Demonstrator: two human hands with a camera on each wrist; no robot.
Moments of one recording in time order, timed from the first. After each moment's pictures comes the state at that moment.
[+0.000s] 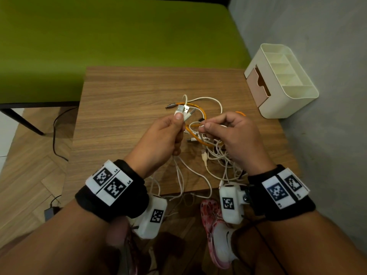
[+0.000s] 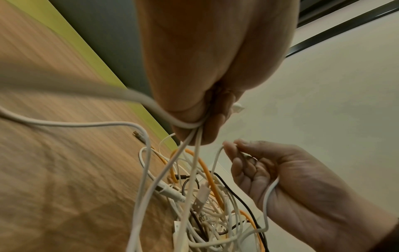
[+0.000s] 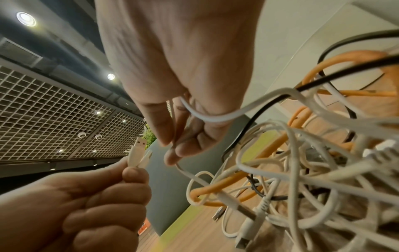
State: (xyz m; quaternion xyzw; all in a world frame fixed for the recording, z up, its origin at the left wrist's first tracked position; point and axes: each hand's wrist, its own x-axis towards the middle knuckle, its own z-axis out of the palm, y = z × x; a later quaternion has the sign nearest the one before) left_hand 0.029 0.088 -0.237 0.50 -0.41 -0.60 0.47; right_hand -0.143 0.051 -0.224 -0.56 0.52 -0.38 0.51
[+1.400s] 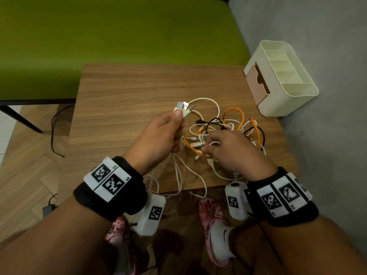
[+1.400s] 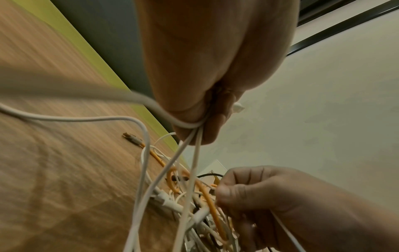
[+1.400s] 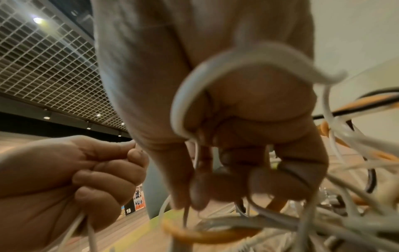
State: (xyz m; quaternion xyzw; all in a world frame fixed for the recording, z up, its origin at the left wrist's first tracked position) left_hand 0.026 0.083 -0.241 0.50 -0.40 -0.60 0.47; right_hand -0.154 0.054 -0.223 -0.75 0.58 0.01 0.31
